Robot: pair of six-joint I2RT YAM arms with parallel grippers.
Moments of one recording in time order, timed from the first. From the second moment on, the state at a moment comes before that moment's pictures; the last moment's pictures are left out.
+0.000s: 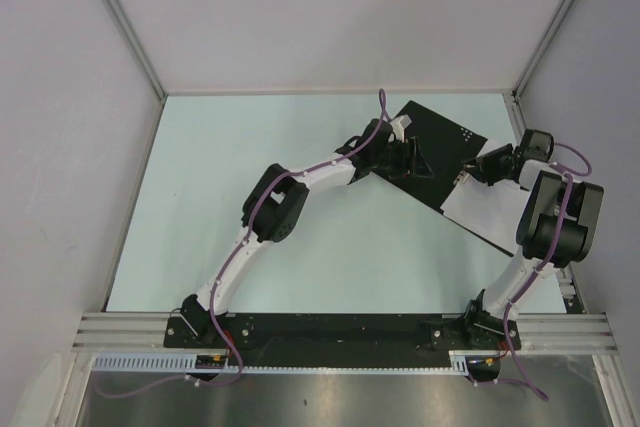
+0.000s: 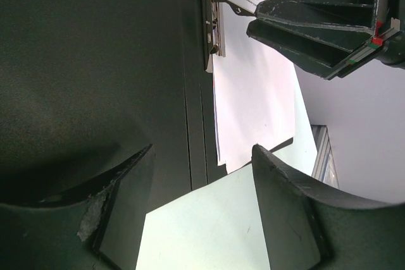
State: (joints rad) left arm -0.77 2.55 2.04 0.05 0.52 -0.79; right arm -0.35 1.82 1.09 -0.15 -0.50 0.96
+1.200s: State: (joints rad) left arm -0.77 2.55 2.05 0.07 0.52 -0.79; right arm -0.41 1.82 1.01 0.00 -0.62 1.05
